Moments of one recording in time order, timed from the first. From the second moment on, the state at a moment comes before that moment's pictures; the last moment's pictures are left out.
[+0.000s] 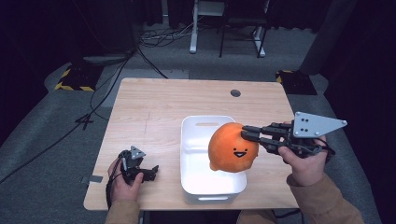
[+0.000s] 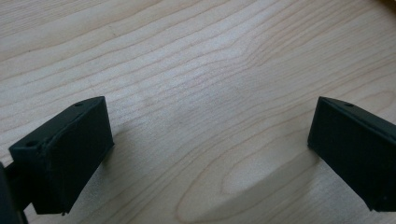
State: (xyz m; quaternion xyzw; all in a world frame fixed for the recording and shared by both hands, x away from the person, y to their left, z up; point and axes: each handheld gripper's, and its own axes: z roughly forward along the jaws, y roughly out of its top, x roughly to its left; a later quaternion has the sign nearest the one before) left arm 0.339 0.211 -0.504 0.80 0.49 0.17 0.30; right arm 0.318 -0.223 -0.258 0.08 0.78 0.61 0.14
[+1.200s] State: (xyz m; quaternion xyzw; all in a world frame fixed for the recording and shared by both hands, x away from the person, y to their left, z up) left arm 0.339 0.211 -0.504 0.80 0.49 0.17 0.30; right arm 0.301 -0.200 -0.317 0.07 0.82 0.56 0.08
